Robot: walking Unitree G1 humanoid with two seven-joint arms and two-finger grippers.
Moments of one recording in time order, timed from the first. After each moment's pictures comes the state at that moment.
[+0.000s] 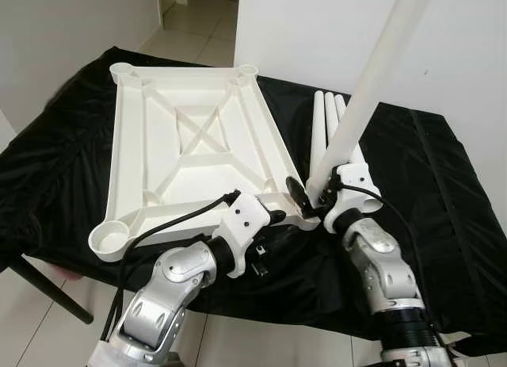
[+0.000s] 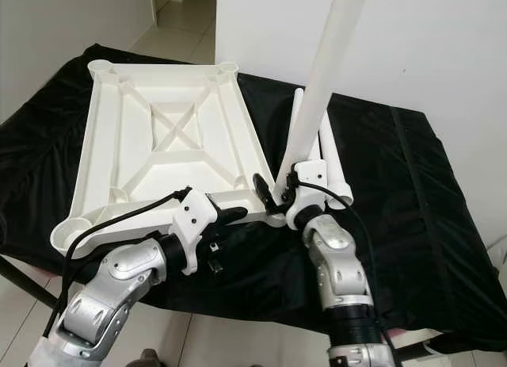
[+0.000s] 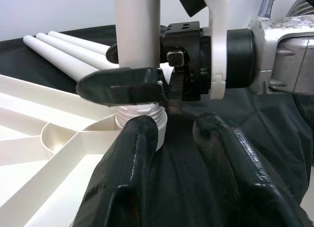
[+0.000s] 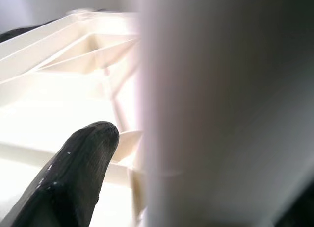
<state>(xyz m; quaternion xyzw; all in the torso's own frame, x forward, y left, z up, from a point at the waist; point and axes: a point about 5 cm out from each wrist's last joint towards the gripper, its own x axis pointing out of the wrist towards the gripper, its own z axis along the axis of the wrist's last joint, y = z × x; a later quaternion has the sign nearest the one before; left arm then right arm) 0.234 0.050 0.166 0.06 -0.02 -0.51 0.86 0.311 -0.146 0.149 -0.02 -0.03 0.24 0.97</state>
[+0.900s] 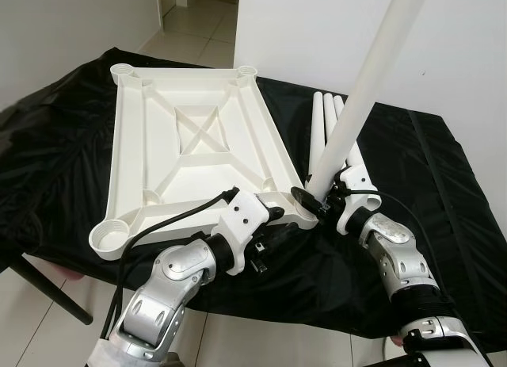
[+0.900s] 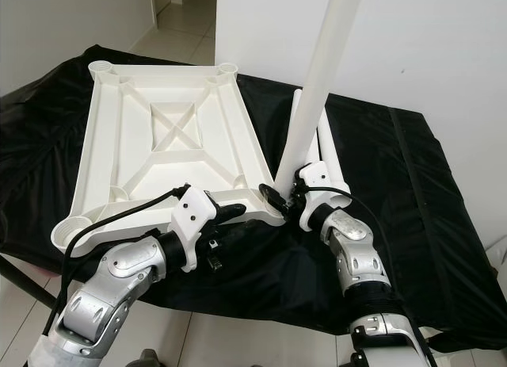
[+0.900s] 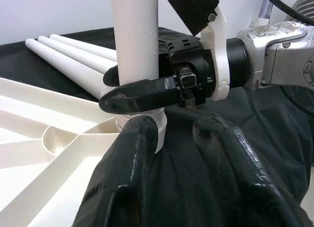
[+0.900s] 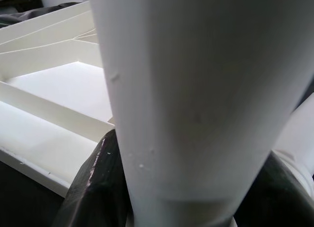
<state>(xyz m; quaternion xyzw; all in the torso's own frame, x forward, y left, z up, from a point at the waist) 0.236 0.050 0.167 0.07 -0.02 -0.51 0.86 0.326 -0.164 0.134 -0.05 -0.01 0.34 0.94</state>
